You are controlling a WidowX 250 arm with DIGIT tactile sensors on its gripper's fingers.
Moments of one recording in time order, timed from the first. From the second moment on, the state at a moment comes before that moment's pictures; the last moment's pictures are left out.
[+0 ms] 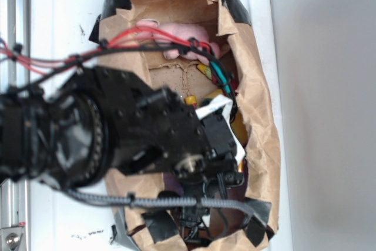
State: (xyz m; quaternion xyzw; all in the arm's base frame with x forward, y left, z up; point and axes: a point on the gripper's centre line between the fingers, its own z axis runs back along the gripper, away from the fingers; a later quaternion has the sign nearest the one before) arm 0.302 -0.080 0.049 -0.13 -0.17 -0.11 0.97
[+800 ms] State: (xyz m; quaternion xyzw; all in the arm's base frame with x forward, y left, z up) arm 0.313 -0.085 0.039 -0.12 -0.17 -0.10 0.97
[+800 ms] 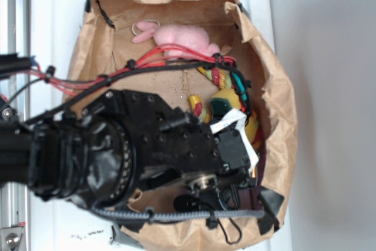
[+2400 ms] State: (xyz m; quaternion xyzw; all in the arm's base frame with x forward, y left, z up) arm 0.294 0.022 0.142 -0.13 -0.17 0.12 0.97
